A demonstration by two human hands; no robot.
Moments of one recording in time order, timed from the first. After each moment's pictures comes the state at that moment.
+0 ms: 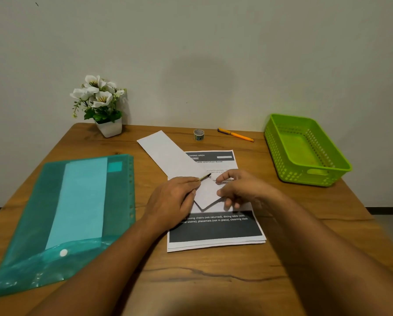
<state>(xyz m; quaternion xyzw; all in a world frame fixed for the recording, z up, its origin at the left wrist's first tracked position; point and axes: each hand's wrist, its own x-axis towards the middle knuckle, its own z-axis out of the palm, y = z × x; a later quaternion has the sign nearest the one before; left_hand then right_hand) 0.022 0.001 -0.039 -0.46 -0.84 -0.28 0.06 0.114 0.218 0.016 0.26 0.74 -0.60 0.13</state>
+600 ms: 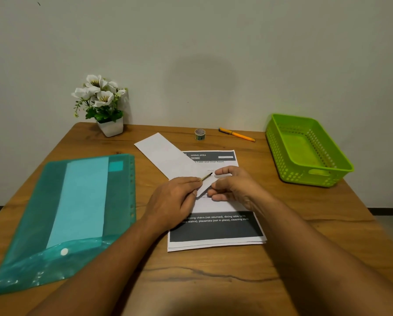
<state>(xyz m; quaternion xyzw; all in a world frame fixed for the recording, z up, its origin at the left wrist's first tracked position) 0.022 0.000 -0.038 -0.47 -0.83 -0.30 0.05 0.100 0.201 0.003 0.30 0.62 -0.73 0.03</state>
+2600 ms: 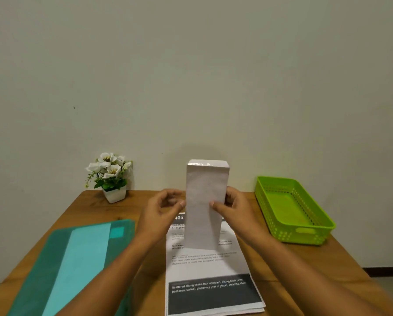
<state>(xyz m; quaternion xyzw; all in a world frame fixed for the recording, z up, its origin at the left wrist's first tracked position) -0.005 0.010 0.075 -0.31 -0.72 -0.62 -0.01 0.095 0.204 0.078 0.13 0.76 -0.59 -0.25</state>
